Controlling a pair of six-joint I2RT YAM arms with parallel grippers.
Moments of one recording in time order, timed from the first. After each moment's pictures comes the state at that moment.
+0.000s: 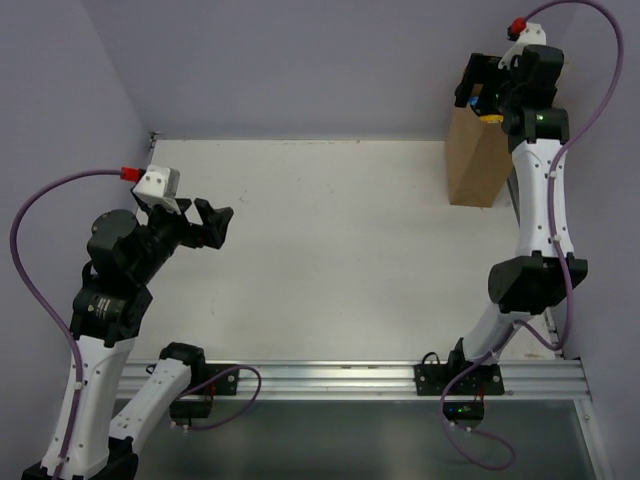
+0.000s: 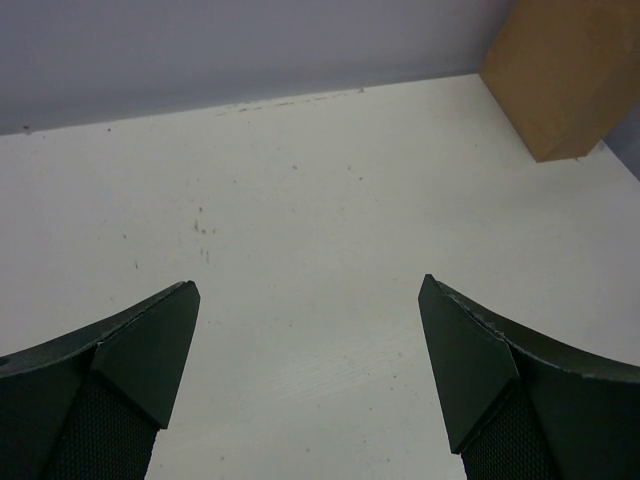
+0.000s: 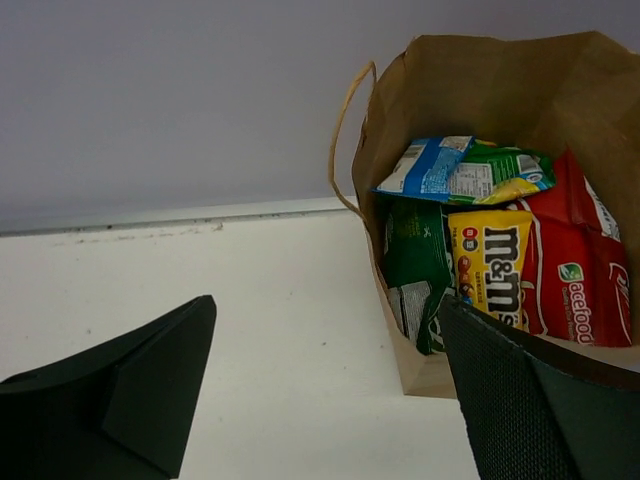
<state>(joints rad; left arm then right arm) -0.20 0.70 1.13 -0.59 0.17 -0.14 -0.06 1.74 2.10 -0.65 -0.07 0.11</state>
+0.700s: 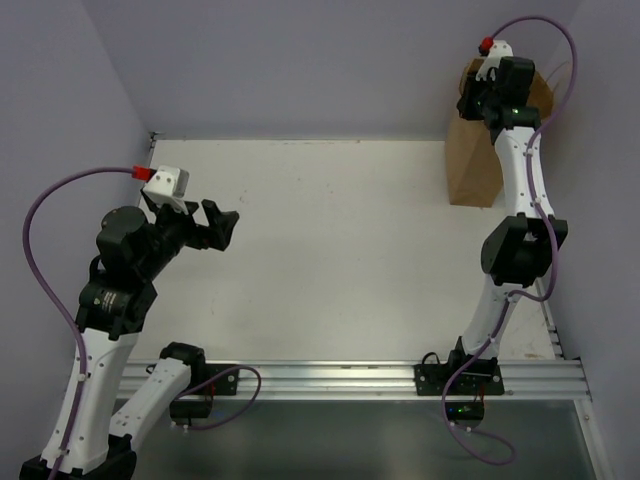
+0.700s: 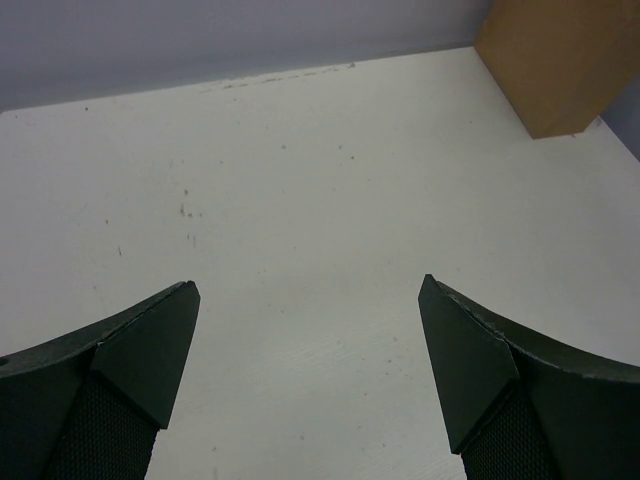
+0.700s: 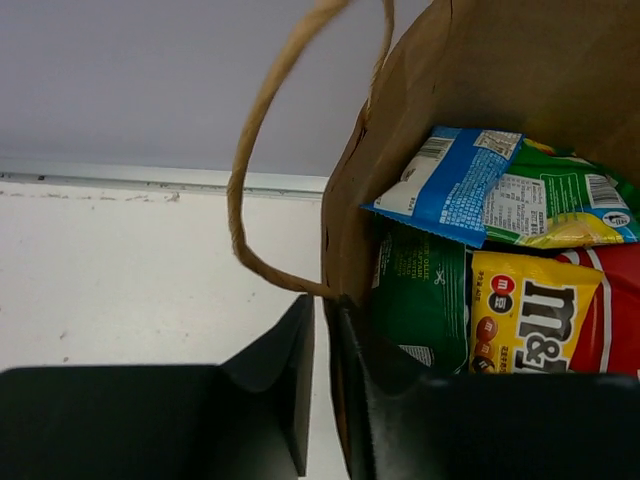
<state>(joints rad) -0.22 0.71 1.10 -0.59 0.19 -0.14 -0.09 2.03 2.16 -0.55 -0.18 -0.02</state>
